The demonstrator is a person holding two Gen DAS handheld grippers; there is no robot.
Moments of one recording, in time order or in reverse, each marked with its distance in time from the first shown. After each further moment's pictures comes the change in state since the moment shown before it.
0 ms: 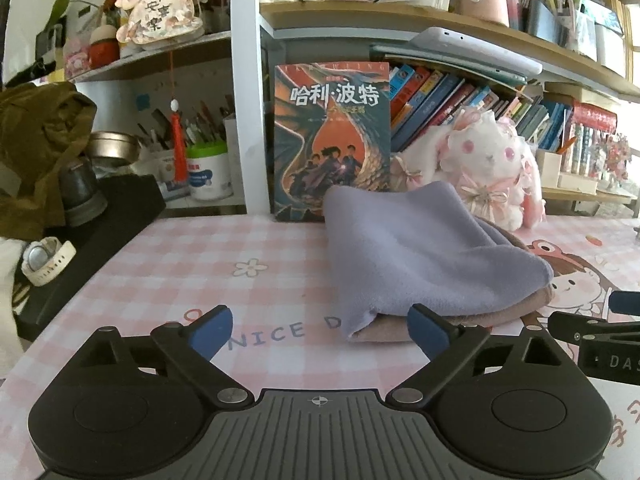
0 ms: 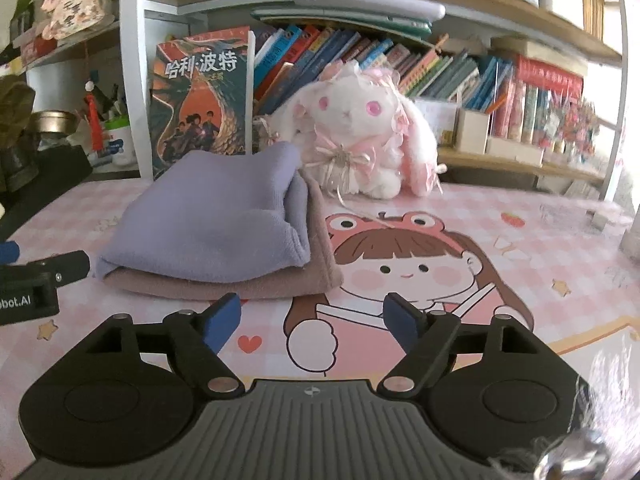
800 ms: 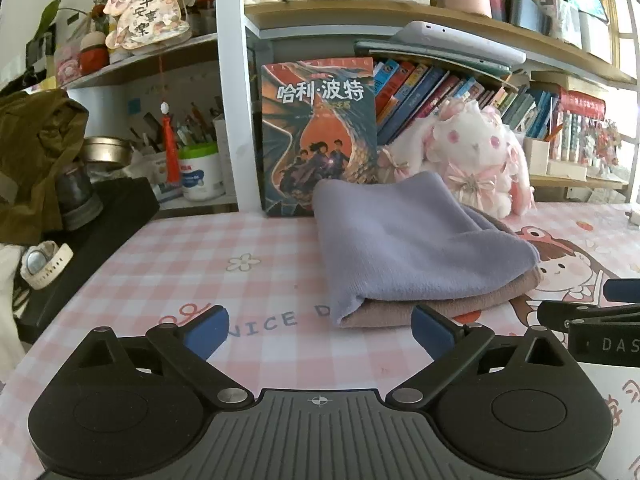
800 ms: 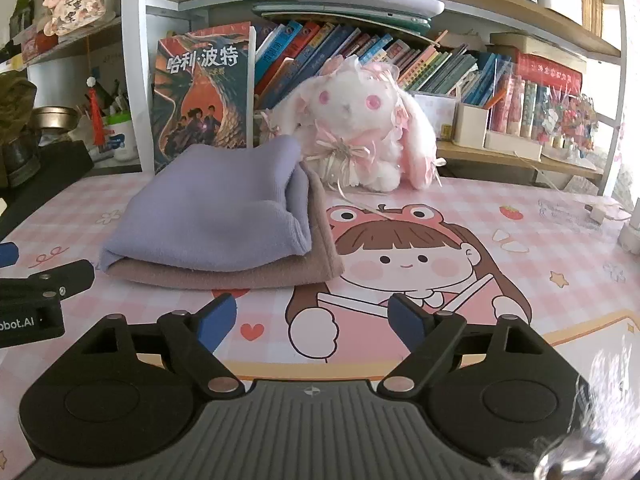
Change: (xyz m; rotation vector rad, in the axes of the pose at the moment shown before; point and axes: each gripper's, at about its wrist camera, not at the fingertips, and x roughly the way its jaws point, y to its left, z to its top) left arm -0.007 -0.006 -0.008 0.037 0.008 -0.017; right arm -0.003 -0.003 -0.004 0.021 0.022 -0.001
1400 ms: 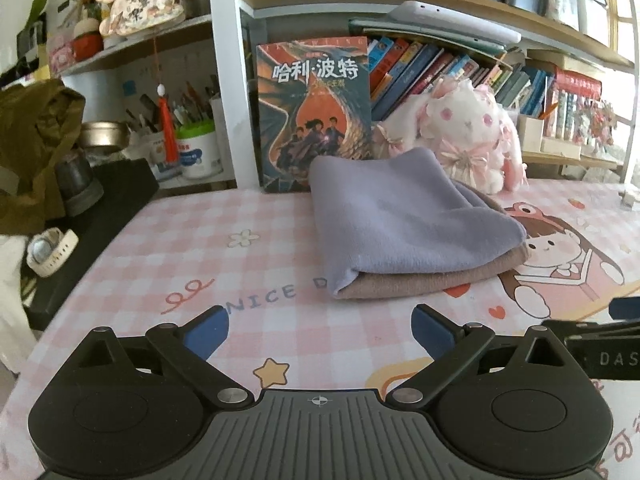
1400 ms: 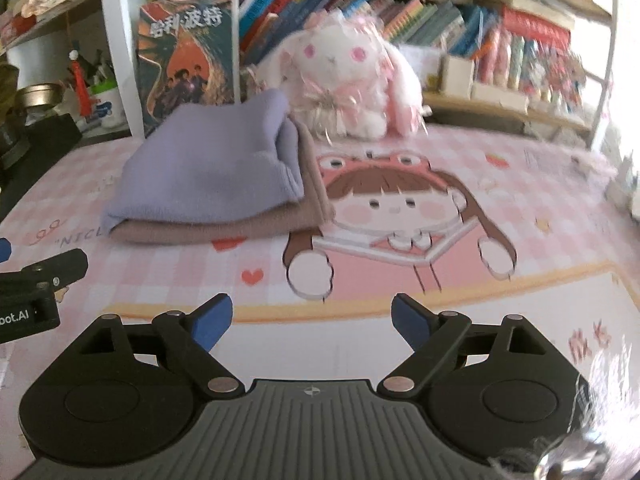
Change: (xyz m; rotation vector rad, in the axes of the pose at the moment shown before) left arm -0.017 0.000 0.006 0.028 0.094 -0.011; right arm -0.016 0.003 -0.005 0.060 0.167 -0.029
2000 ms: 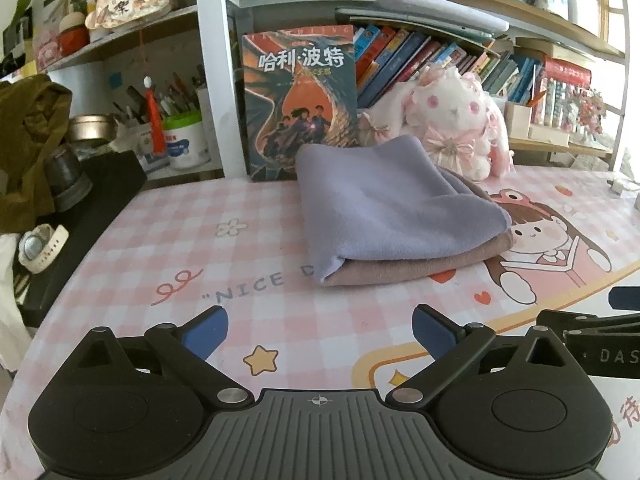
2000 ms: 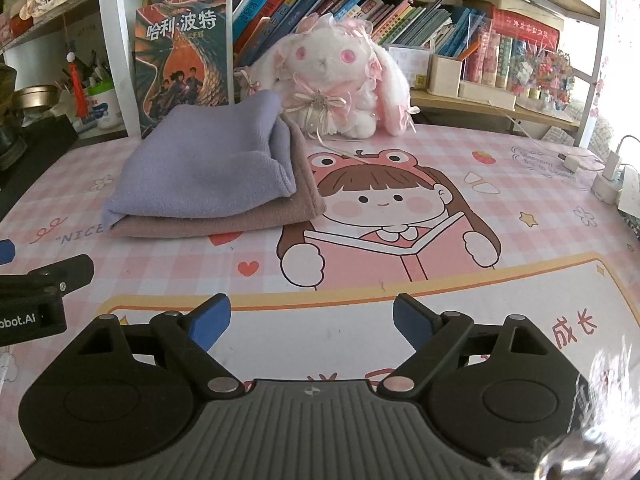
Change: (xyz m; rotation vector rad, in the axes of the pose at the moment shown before) left arm 0.000 -0.001 -0.001 -0.005 0.046 -0.034; right arm -0.012 -0.001 -0.004 -0.008 -0.013 -0.021
